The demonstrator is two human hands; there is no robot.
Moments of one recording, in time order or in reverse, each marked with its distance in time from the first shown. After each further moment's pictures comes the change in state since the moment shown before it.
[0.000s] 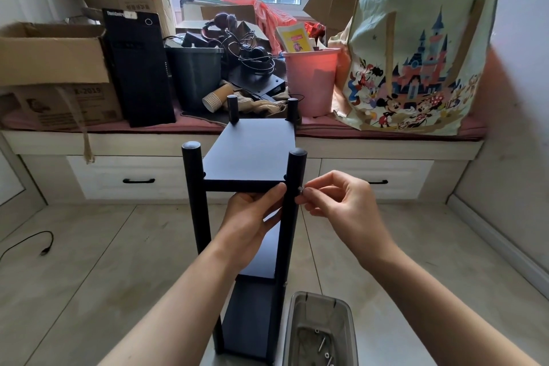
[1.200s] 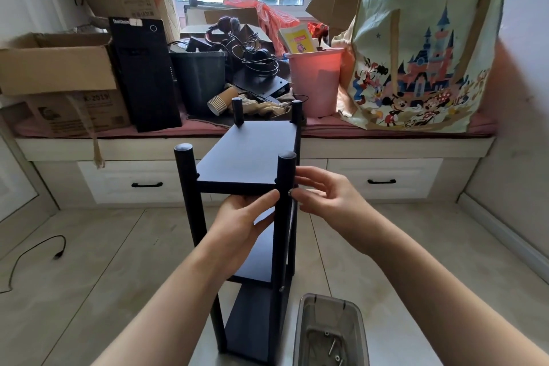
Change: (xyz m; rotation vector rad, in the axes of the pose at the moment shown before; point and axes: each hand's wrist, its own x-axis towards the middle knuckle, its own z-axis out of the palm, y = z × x) left_hand -0.014 0.020 -0.012 0.126 0.031 -0.013; right_hand 0.023 0.001 0.005 0.069 -0.372 0.017
